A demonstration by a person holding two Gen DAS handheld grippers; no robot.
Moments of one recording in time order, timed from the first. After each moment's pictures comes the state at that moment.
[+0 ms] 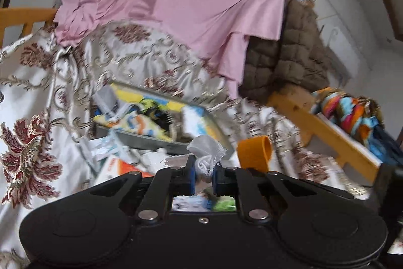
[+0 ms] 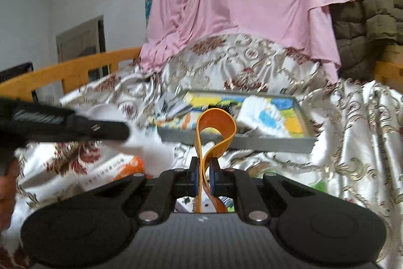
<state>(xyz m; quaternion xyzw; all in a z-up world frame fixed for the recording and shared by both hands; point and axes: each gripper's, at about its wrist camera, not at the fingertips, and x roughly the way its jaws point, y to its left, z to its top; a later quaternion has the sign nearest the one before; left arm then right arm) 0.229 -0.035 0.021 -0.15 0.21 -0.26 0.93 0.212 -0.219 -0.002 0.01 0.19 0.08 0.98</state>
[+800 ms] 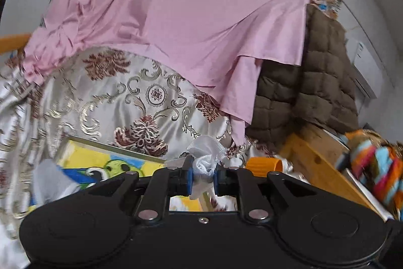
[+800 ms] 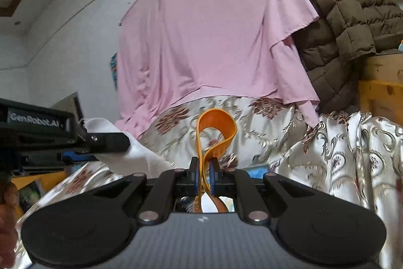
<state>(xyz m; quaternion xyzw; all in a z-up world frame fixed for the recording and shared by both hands) 0.434 -0.171 0.101 -0.16 0.20 -0.21 0.94 0.340 -0.336 0.069 0.13 0.10 0.05 0.99</state>
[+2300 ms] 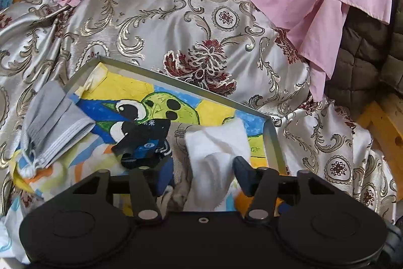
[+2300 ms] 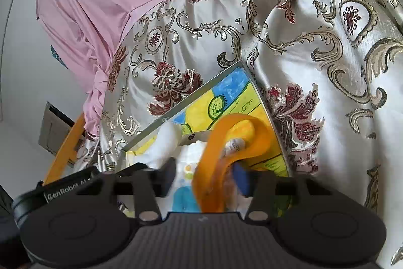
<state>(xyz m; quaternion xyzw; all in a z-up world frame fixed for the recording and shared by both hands) 0.521 -0.184 -0.009 -0.16 0.35 -0.08 0.92 0.480 -0.409 -0.045 0.35 0.31 0.09 0.88</state>
